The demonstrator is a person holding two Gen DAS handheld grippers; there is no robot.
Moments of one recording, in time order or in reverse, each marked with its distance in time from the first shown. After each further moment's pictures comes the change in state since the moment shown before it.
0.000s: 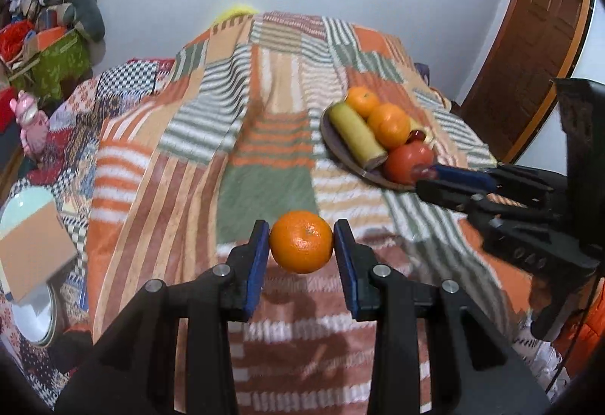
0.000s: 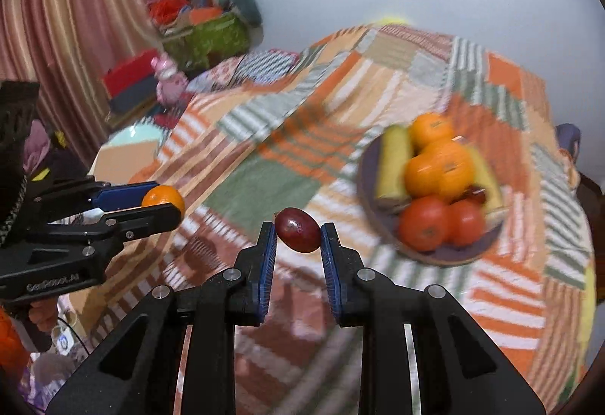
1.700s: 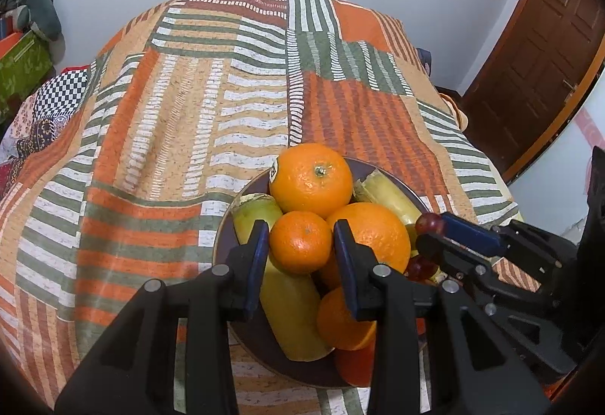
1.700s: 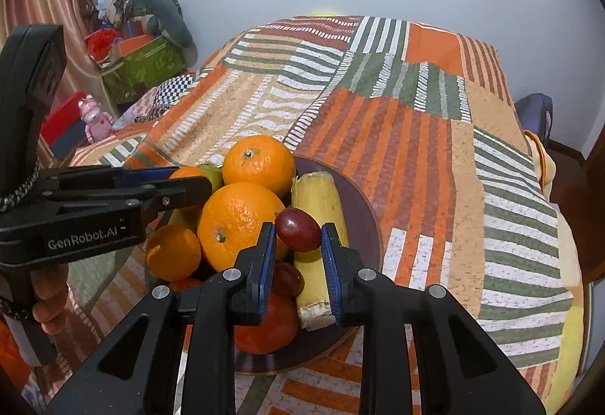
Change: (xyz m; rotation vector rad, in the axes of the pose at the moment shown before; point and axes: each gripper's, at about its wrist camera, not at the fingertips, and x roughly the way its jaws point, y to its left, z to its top) left arm 0.194 -0.079 0.130 -0.008 0.109 -0.031; right arm 0.046 -0.155 0.023 0.131 -0.005 -0.084
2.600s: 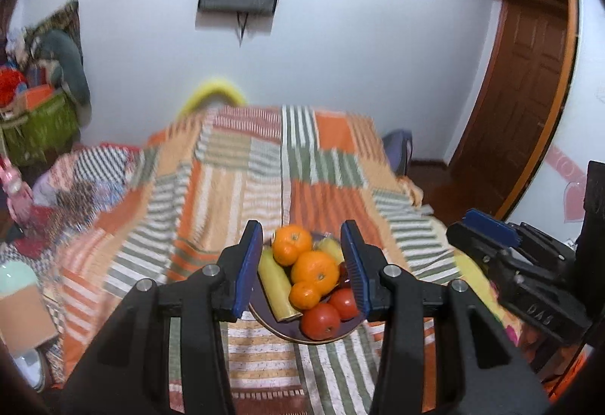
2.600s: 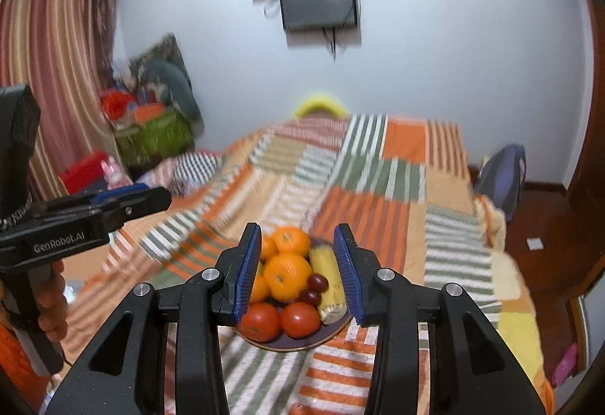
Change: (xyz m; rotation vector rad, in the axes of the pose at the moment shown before) left arm -0.212 -0.037 -0.028 0.036 -0.383 0.010; right arm -0.163 0.030 0.012 0.010 -0.318 -0.034
